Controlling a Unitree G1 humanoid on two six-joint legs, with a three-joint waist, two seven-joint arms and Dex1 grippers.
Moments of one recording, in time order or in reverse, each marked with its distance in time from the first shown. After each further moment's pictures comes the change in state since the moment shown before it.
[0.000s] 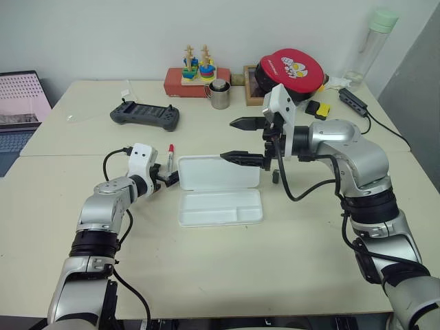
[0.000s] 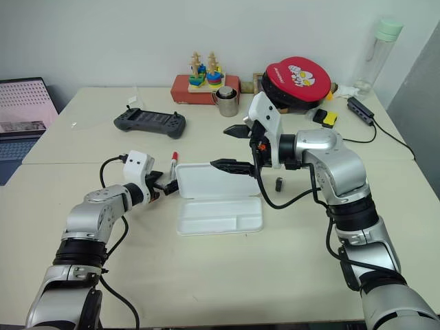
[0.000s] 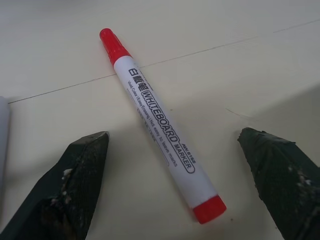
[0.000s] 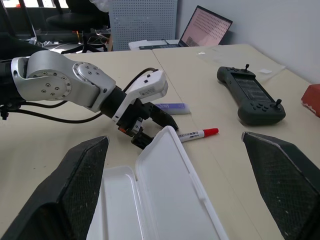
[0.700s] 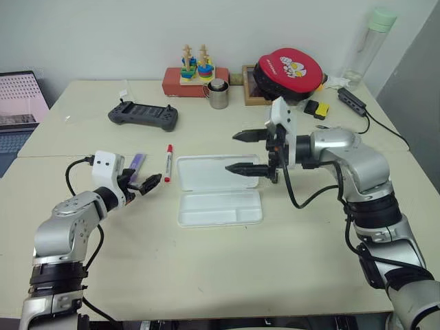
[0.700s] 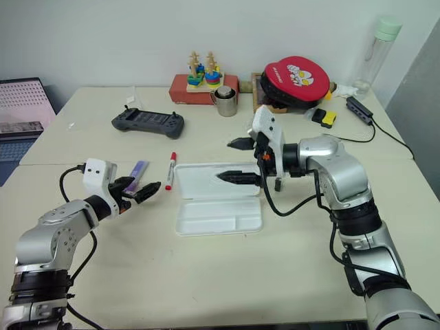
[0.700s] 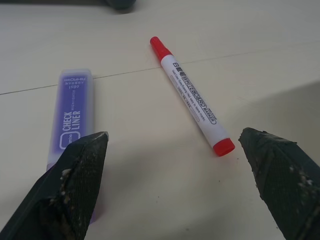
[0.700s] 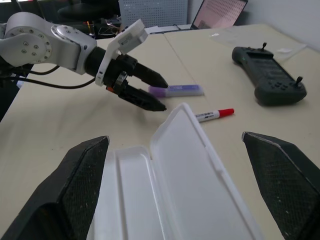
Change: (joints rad) left arm 0.241 0.092 0.160 -0.303 -0.170 0.073 0.011; right arm 0.027 -0.016 0.001 -0.006 -0.005 0.011 0.060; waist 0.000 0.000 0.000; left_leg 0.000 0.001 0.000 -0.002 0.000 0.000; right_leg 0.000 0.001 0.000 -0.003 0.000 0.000
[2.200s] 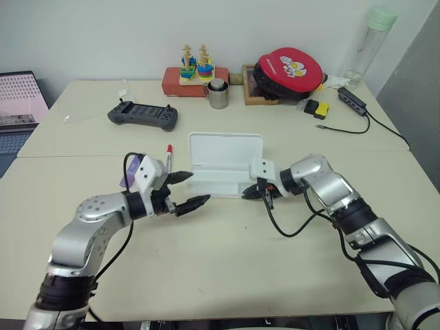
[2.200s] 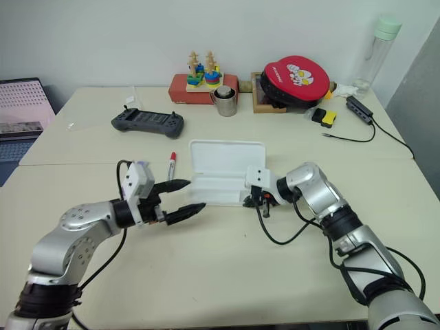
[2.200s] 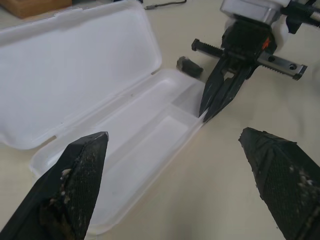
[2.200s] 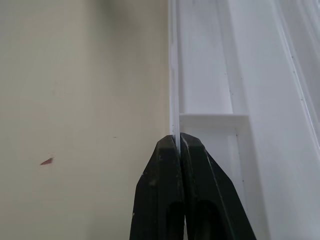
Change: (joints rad) left arm 0.153 0.054 -0.112 -0.354 -0.096 -0.075 -0.356; right arm 0.088 -0.043 0.290 0.321 -0.352 -0.324 0.185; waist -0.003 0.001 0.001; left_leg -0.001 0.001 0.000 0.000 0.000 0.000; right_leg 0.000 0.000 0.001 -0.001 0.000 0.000
